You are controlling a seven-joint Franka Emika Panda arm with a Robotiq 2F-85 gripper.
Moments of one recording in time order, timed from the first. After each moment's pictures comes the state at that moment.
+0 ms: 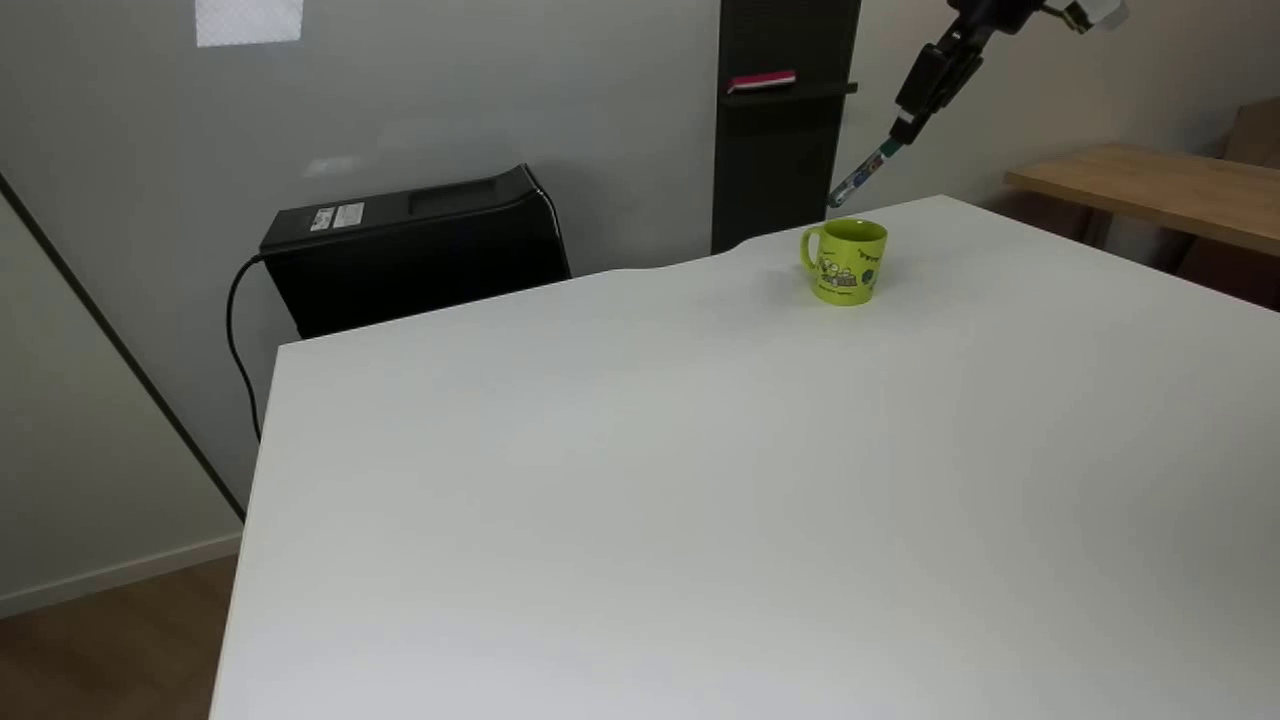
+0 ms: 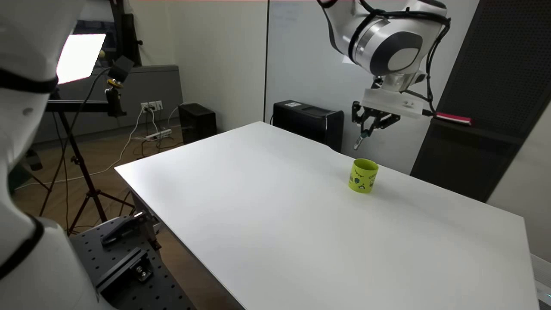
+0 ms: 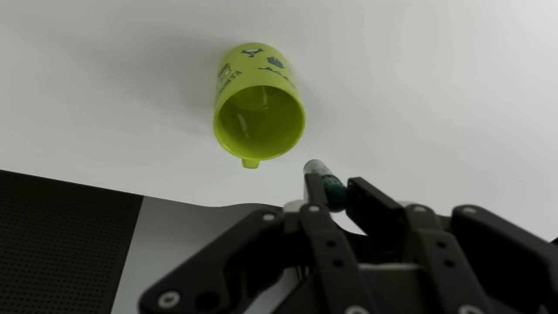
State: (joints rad) arm -0.32 0.59 0.18 -1.58 0.29 2.40 -0.76
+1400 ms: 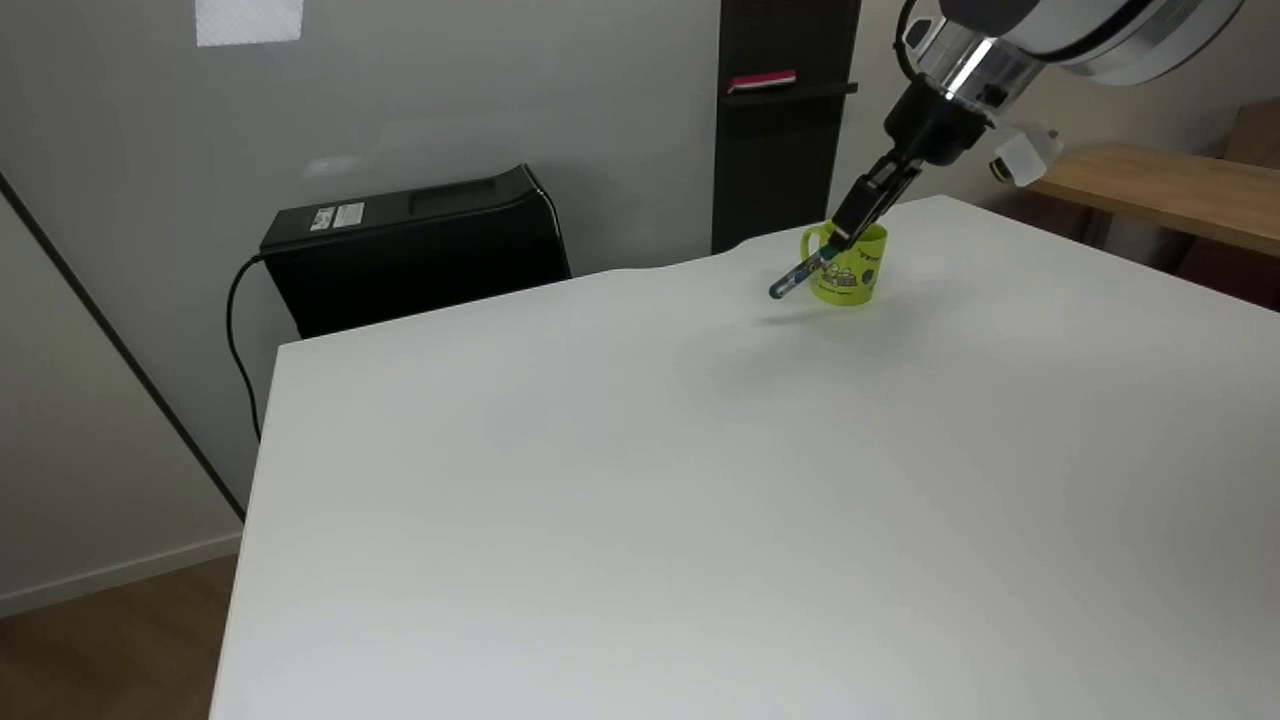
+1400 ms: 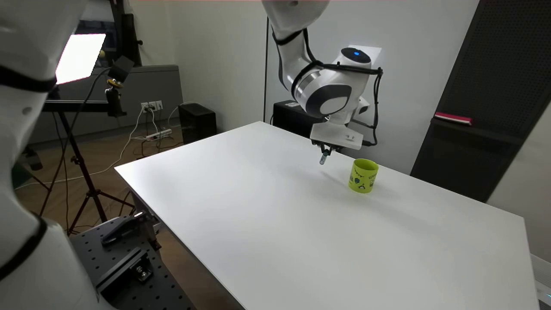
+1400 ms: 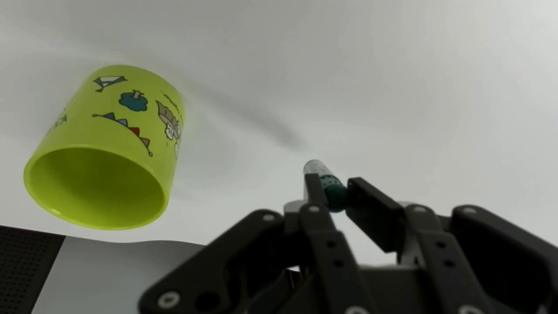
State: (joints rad) arm -0.25 0.60 0.28 -1.90 0.38 2.82 -0.83
